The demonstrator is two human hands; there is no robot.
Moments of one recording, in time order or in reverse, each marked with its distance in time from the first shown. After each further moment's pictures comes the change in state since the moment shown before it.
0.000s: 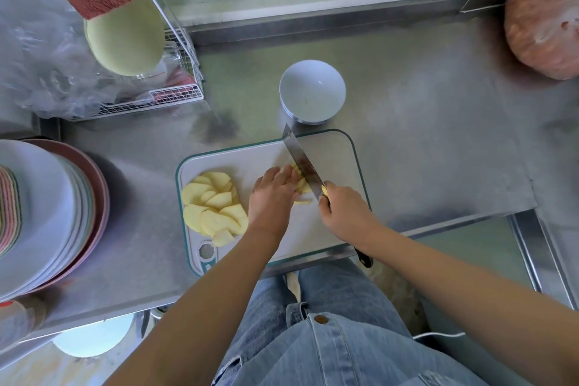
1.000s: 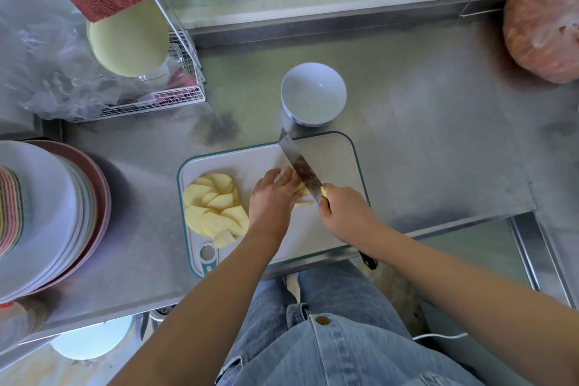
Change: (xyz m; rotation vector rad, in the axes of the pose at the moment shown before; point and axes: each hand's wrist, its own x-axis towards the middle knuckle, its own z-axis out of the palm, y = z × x) left_hand 0.000 -0.001 0.001 -0.082 0.110 0.011; right_hand -0.002 -0.006 -0.006 -0.024 -0.011 -0.013
